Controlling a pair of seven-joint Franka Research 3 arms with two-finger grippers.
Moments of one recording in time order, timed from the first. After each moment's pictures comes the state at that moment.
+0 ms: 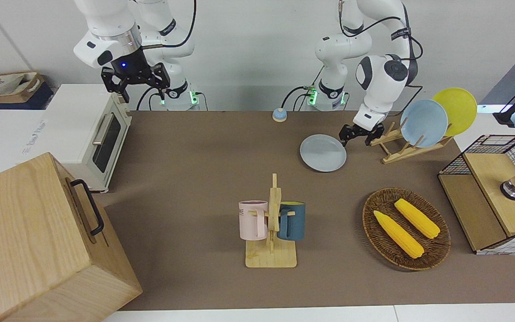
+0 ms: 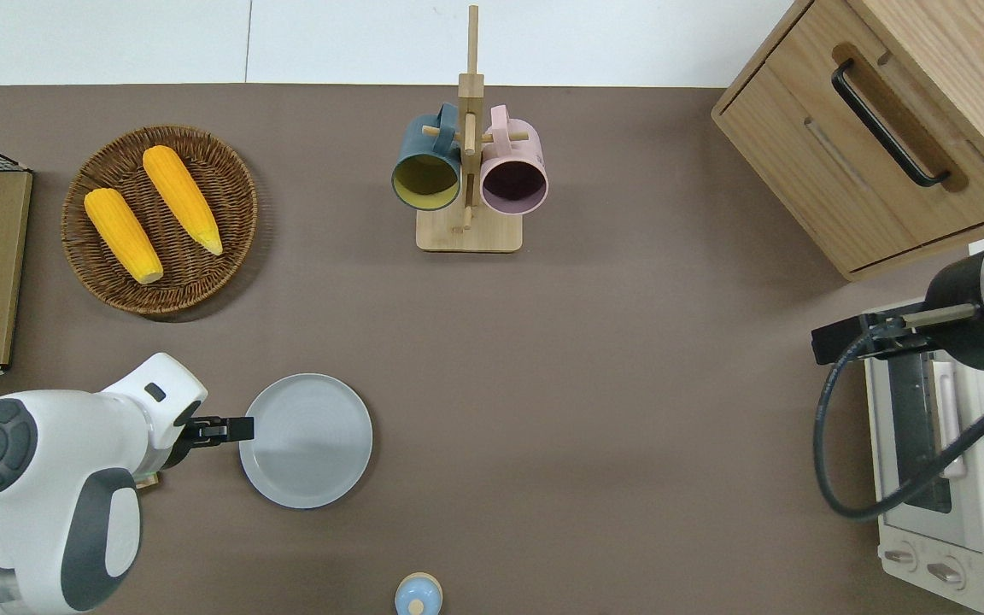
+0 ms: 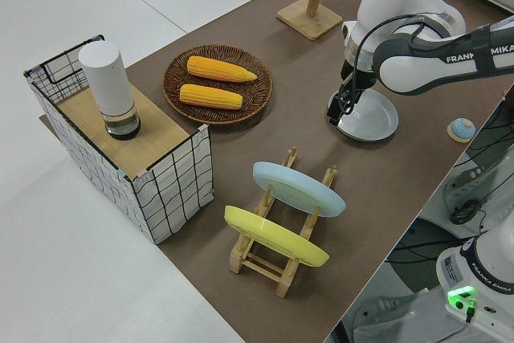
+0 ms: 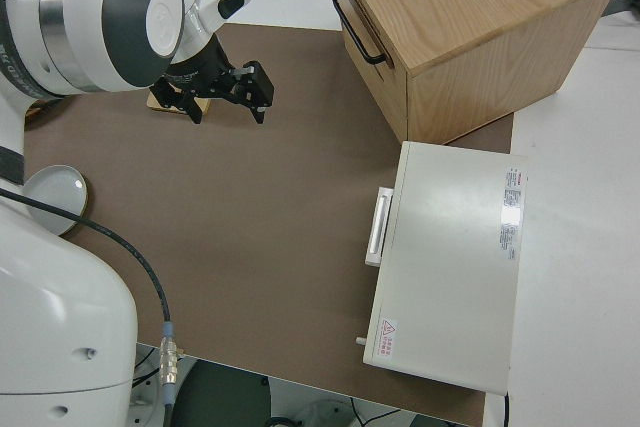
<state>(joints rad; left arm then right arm) 0.20 -0.23 -0.27 -2.51 -0.12 2.29 -0.02 0.03 0.00 0.09 -1.47 0.00 1.39 0.03</state>
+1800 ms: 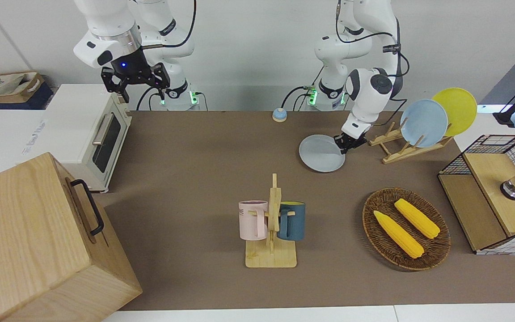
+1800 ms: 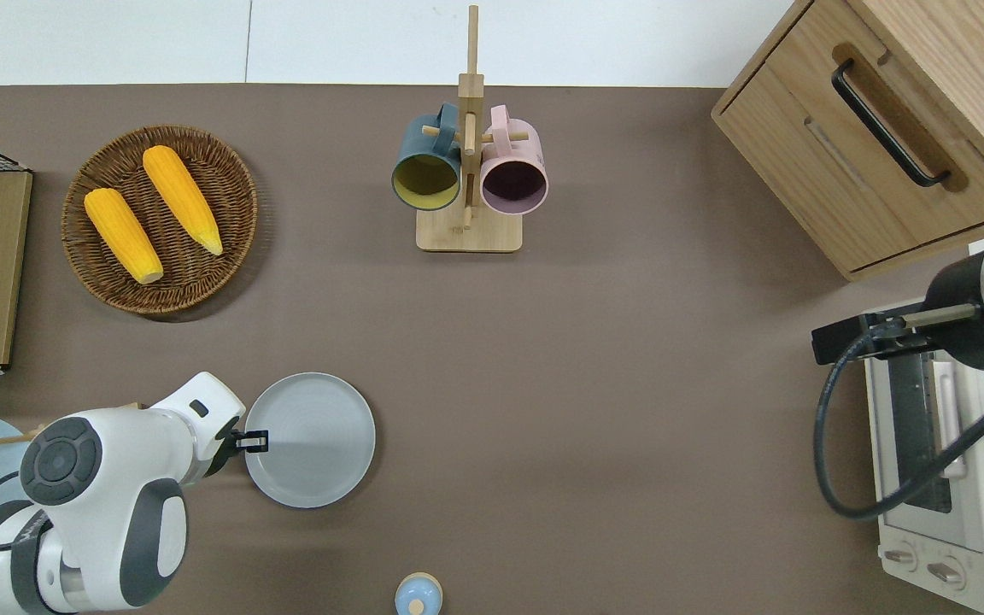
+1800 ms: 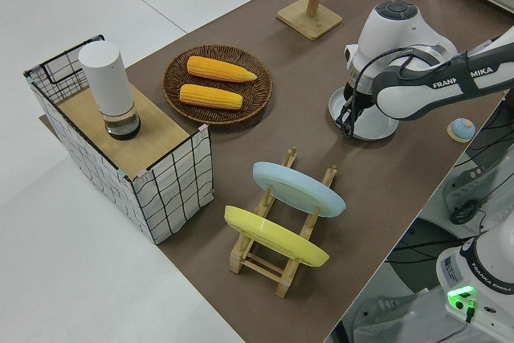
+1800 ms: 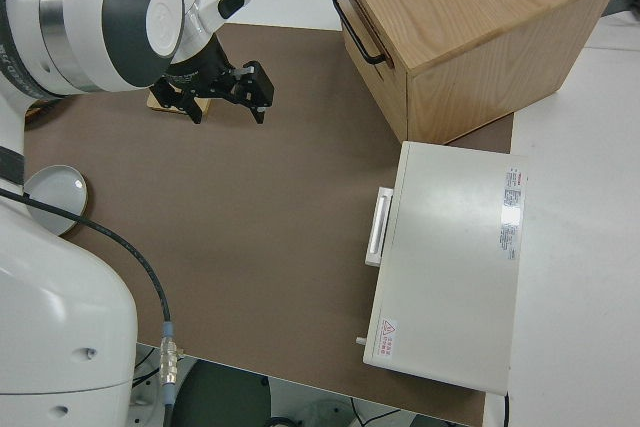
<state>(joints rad) 0.16 -0.15 -0.27 -2.59 -0.15 2.44 -0.01 0.03 0.00 0.09 -1.47 0.00 1.39 0.03</state>
